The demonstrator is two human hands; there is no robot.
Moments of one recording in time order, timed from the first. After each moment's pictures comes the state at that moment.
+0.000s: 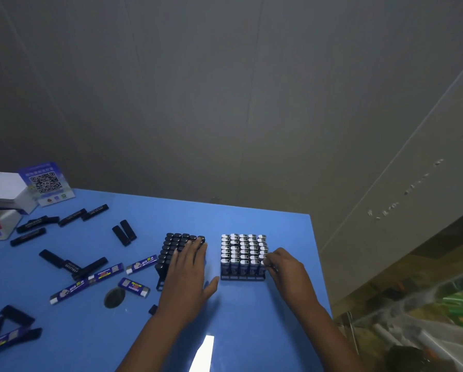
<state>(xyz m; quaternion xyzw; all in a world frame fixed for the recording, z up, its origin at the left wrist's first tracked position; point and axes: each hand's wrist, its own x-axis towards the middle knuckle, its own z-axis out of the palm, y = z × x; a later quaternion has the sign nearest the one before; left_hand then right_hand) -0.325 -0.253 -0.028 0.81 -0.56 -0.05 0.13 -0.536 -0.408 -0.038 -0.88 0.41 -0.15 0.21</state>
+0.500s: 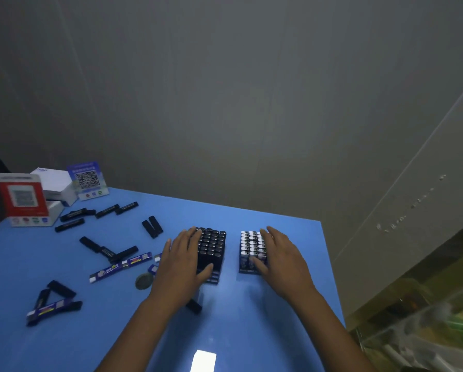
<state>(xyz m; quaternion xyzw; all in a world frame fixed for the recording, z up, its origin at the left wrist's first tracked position) -0.300 -0.189 0.023 0.83 -0.53 0.00 0.17 -0.496 -0.343 0.027 -0.91 0.38 -0.12 0.10</state>
